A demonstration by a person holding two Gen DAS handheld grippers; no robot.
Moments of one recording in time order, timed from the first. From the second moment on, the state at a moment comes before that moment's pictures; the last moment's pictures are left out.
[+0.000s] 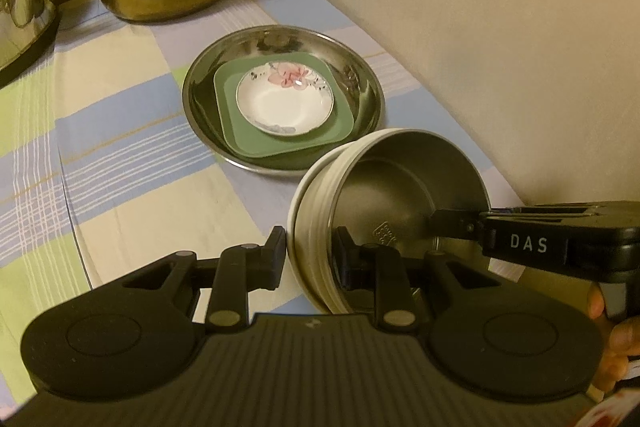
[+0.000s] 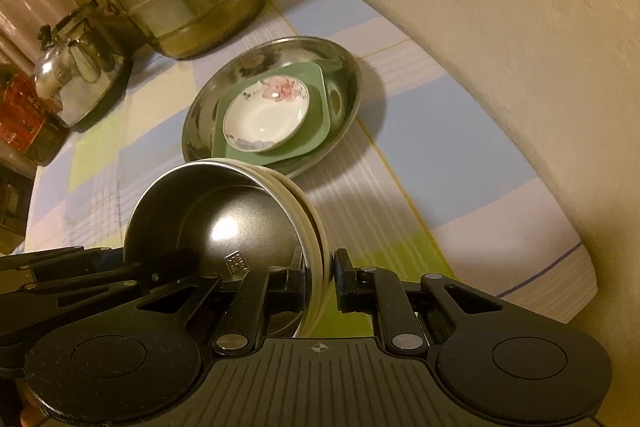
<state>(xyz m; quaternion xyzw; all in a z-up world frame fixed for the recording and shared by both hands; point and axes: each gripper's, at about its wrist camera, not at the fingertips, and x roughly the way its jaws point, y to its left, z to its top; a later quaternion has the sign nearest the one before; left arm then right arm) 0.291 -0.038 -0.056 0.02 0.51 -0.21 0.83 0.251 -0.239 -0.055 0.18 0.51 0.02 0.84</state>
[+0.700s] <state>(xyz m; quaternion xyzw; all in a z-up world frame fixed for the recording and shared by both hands) 0.349 -0.031 -0.025 0.01 0.48 -0.20 0.85 0.313 -0.239 -0.028 0.17 0.49 0.04 0.85</state>
